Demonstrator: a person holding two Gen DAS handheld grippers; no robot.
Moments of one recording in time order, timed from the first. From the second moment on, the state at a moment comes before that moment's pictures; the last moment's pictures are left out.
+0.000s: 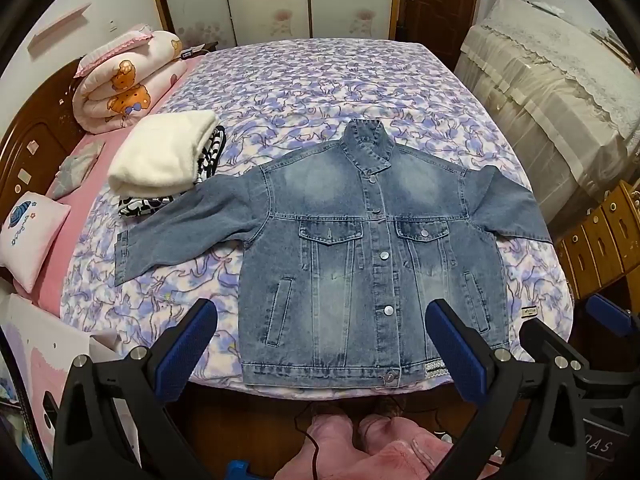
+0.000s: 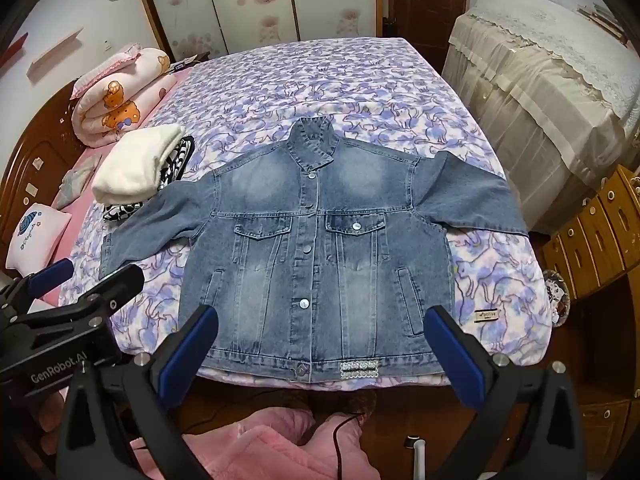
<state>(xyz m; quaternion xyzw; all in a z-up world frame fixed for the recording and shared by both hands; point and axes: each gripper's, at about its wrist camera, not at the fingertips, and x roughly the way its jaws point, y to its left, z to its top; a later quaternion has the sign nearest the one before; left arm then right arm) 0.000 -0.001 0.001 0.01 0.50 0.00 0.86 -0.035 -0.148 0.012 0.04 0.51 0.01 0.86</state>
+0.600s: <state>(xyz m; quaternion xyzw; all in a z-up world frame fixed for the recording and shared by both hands) 0.000 0.008 0.000 0.01 0.50 0.00 0.86 -0.035 -0.153 0.012 0.04 0.51 0.01 0.86</state>
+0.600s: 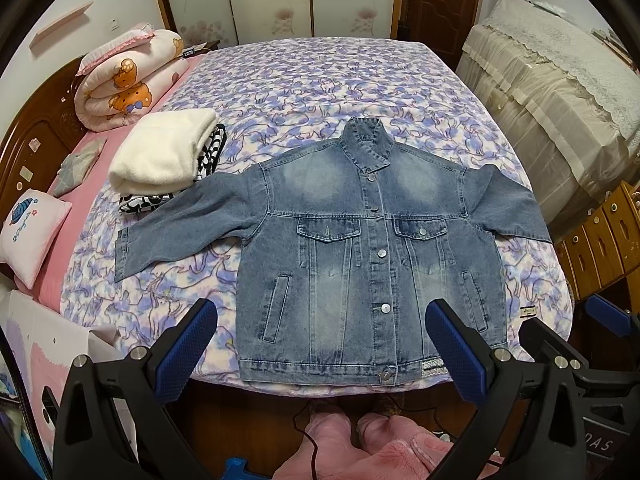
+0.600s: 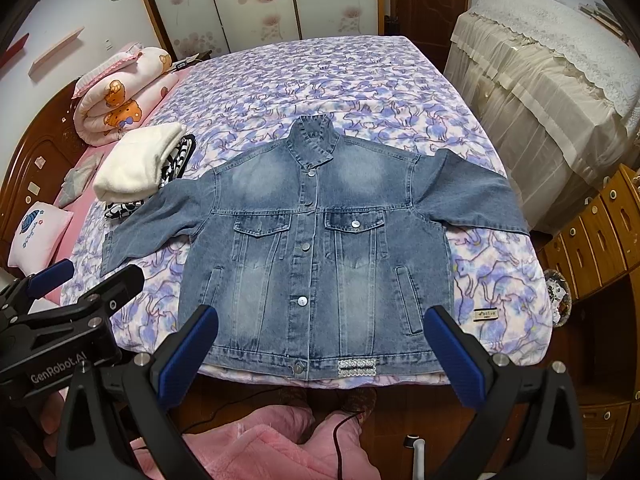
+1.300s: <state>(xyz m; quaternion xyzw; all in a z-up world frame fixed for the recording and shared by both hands) -0.010 -0.017 0.004 0.00 0.50 0.04 0.87 -0.032 -0.161 0.020 0.03 0.51 0.03 0.86</state>
